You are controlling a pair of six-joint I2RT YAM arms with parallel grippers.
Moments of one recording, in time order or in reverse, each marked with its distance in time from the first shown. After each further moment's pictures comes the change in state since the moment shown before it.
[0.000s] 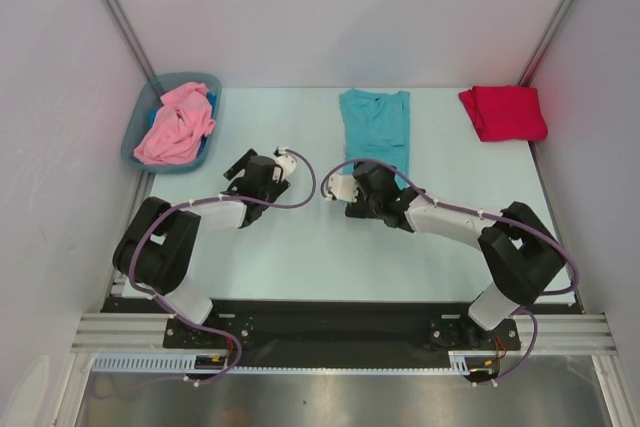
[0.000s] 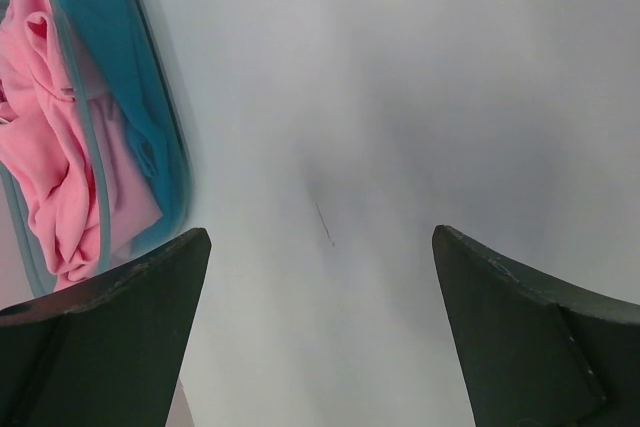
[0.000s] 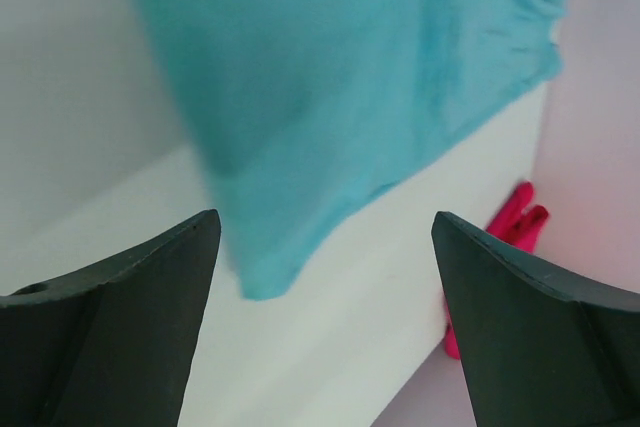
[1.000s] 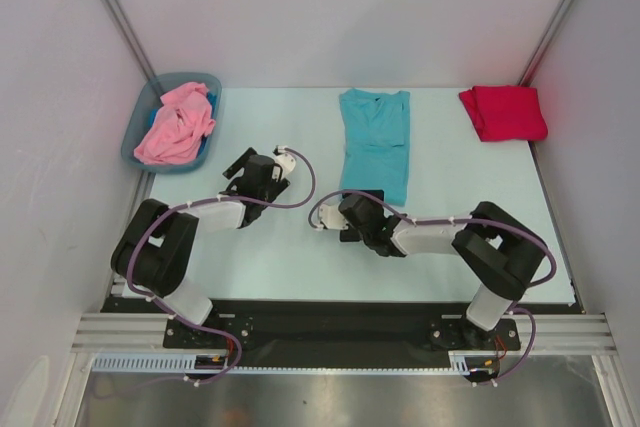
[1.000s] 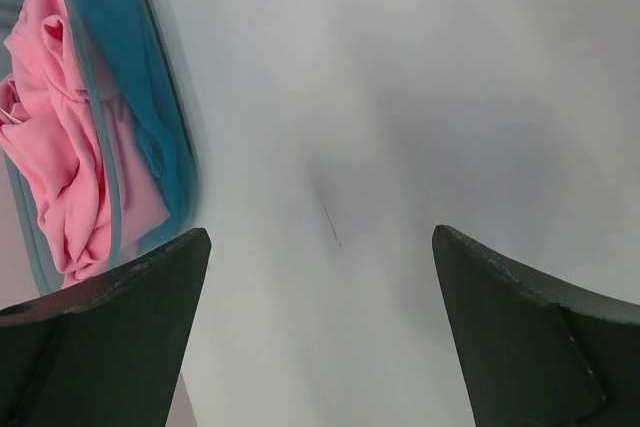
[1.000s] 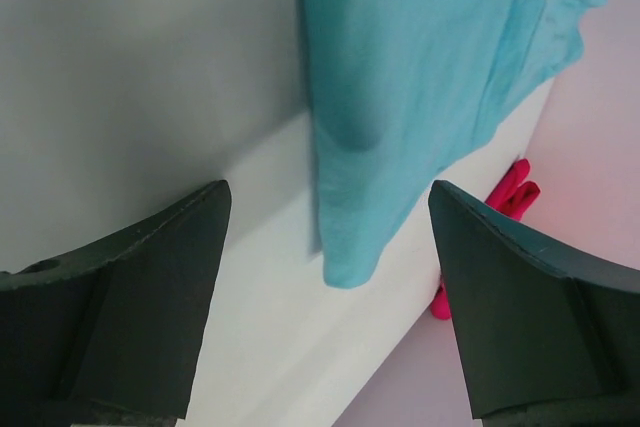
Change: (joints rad) left arm 0.000 -0.018 0.000 0.000 0.000 0.000; right arm 0.163 0.083 -0.173 0.174 0.128 -0.003
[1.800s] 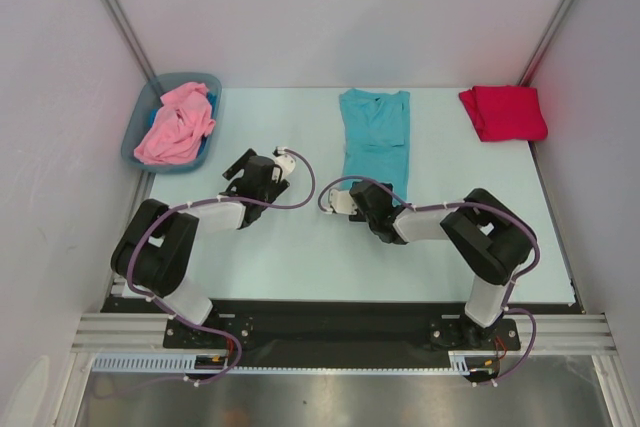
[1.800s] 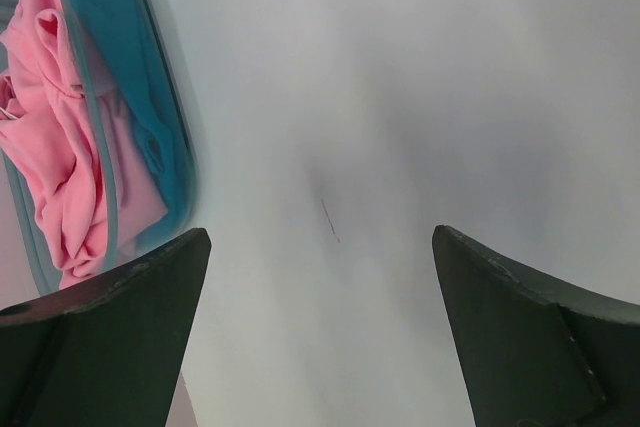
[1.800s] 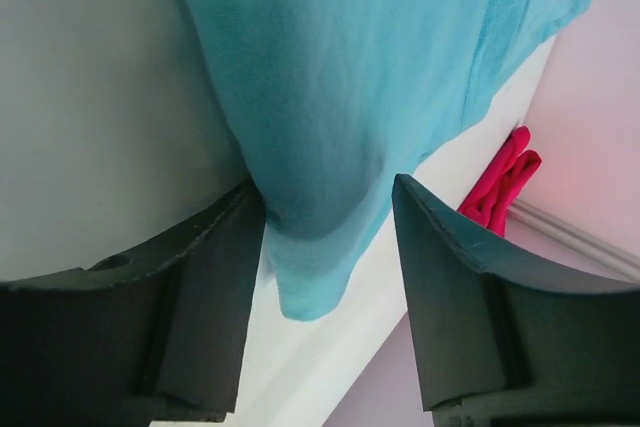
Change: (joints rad) left arm 0.000 0.000 -0.008 0.001 -0.003 0.001; right arm -0.143 0.098 0.022 0.137 -0.007 -0.086
